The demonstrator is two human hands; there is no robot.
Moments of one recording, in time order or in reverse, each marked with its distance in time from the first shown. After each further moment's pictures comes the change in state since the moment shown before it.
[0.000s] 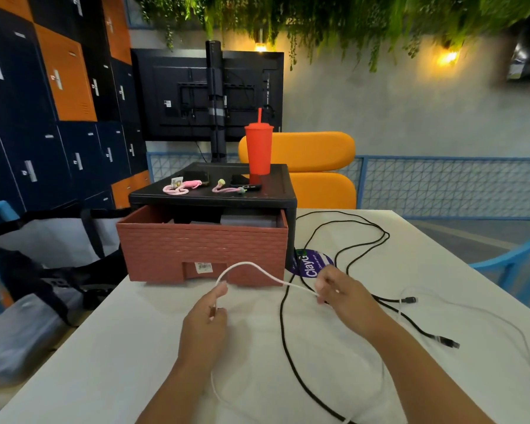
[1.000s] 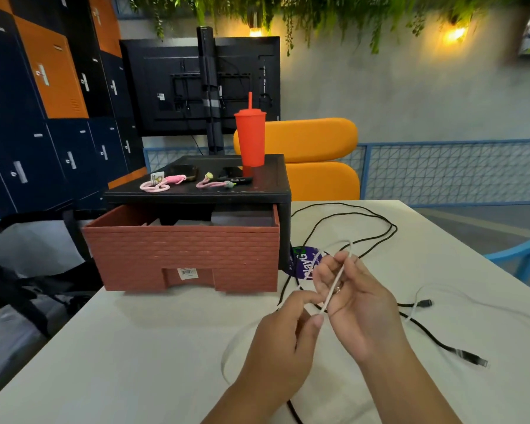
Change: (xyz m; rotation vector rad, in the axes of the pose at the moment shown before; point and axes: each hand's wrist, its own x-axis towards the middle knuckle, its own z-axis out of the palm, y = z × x) left_hand -0.026 0.036 0.084 0.127 -0.330 0.563; right_hand 0.004 -0.025 0.006 1.643 0.174 0.088
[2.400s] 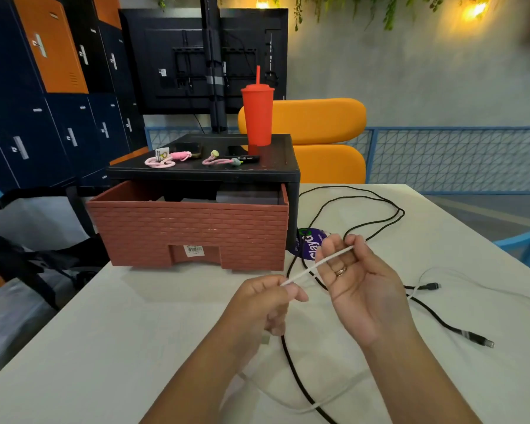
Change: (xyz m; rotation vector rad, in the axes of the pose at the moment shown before) left_hand 0.010 0.001 -0.041 -0.689 -0.140 -0.551; right_hand -0.007 0.006 0.010 0.079 0.076 0.037
